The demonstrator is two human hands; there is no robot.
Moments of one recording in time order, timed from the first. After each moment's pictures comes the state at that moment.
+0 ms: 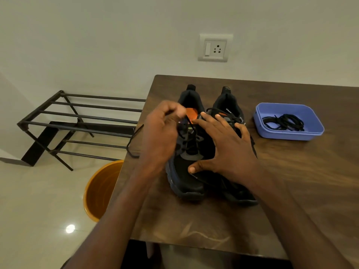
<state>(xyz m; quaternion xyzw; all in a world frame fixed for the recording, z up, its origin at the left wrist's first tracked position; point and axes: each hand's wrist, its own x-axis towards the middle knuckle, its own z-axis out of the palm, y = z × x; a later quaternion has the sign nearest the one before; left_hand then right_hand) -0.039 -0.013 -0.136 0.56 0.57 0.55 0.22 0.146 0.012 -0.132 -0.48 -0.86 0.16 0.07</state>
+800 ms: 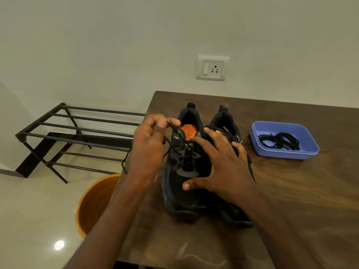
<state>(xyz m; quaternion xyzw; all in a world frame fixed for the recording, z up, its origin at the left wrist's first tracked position) -0.041 -0.015 -0.120 0.46 0.54 0.63 0.32 0.146 0.012 -0.133 -0.49 -0.85 0.16 0.09</state>
